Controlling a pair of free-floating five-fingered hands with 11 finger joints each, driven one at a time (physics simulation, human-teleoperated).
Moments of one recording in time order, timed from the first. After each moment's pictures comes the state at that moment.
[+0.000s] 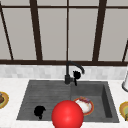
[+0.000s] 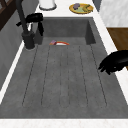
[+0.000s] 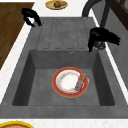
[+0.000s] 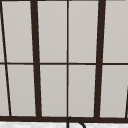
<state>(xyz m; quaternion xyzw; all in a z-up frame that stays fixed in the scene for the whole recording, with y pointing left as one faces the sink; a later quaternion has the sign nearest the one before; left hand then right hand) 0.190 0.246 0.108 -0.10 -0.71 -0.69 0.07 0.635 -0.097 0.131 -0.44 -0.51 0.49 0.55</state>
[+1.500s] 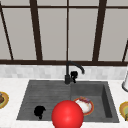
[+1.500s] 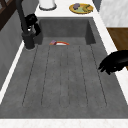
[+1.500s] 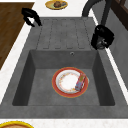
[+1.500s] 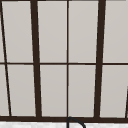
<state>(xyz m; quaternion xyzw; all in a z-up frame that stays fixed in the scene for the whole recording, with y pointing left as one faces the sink) 0.190 0.246 0.108 -0.10 -0.71 -0.69 0.07 0.672 -0.070 0.141 -0.38 -0.40 0.63 0.54</state>
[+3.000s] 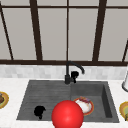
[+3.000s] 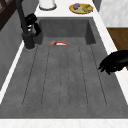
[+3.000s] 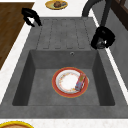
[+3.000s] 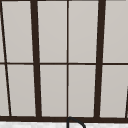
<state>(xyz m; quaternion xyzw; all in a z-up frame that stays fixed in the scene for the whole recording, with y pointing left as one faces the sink) 0.190 0.246 0.108 -0.10 -0.71 -0.69 0.07 0.677 -0.084 0.139 -0.33 -0.45 0.62 0.55</state>
